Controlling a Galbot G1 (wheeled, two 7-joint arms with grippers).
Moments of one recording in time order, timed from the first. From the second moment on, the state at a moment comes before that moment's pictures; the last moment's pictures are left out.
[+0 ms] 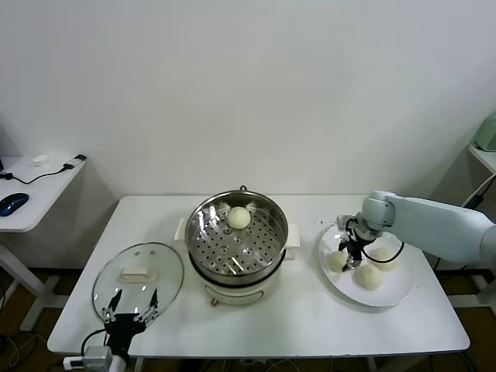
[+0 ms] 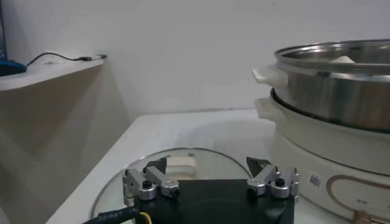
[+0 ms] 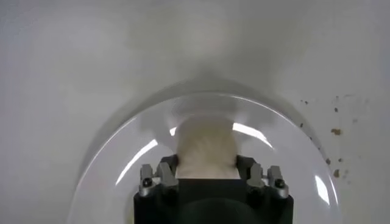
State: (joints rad) left arm 1.71 -1.41 -0.66 -2.02 -0.15 0.14 -0.04; right arm 0.38 0.83 -1.53 1.13 0.47 -0.28 -0.86
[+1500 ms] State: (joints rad) left arm 1.68 -1.40 -0.65 -2.07 -0.17 0.17 -0.04; right arm 0.76 1.51 -1.69 1.21 1.07 -0.51 -0.64
